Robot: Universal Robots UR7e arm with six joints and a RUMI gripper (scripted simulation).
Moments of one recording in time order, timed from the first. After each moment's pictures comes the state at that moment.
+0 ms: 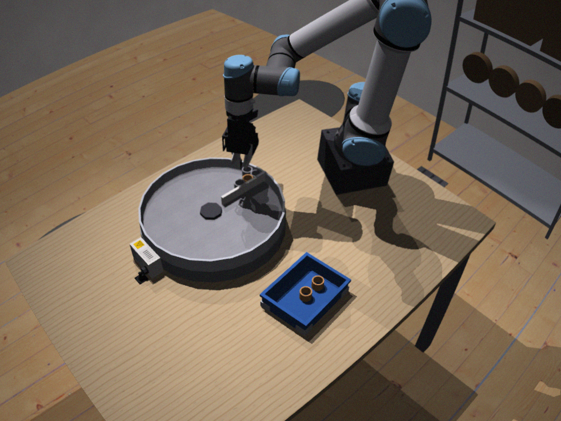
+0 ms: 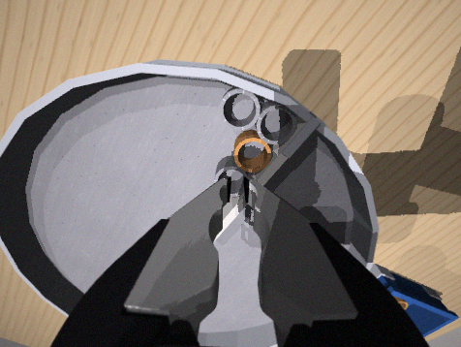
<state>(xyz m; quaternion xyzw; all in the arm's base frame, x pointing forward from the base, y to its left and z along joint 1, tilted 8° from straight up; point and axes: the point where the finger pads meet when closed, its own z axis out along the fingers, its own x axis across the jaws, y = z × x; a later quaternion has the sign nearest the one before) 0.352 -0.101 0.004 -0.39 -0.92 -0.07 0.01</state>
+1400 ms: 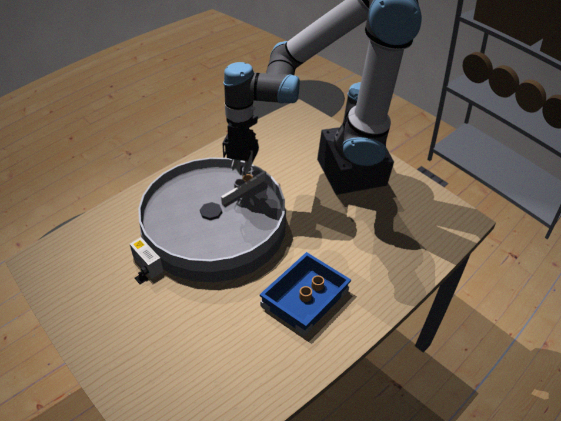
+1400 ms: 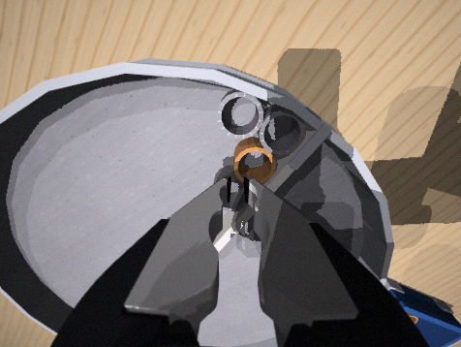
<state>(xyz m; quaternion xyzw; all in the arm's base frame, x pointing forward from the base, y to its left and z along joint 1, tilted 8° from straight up) 0.353 -0.097 -0.019 -0.39 -0.92 -0.07 0.01</state>
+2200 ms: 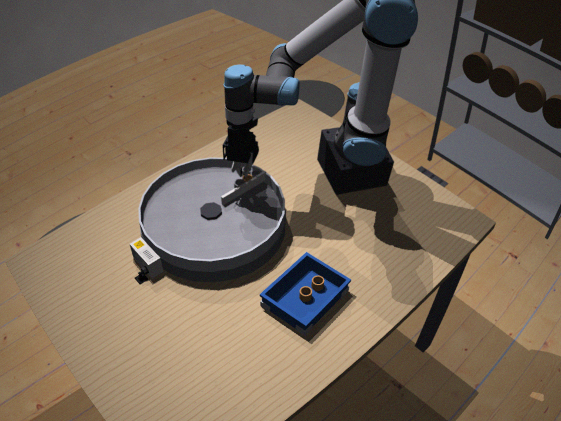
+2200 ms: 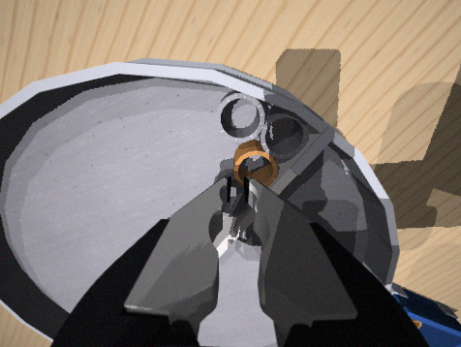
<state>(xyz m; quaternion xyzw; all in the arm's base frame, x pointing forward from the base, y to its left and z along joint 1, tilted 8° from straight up) 0.353 -0.096 -0.026 -0.39 -0.92 -0.07 0.01</state>
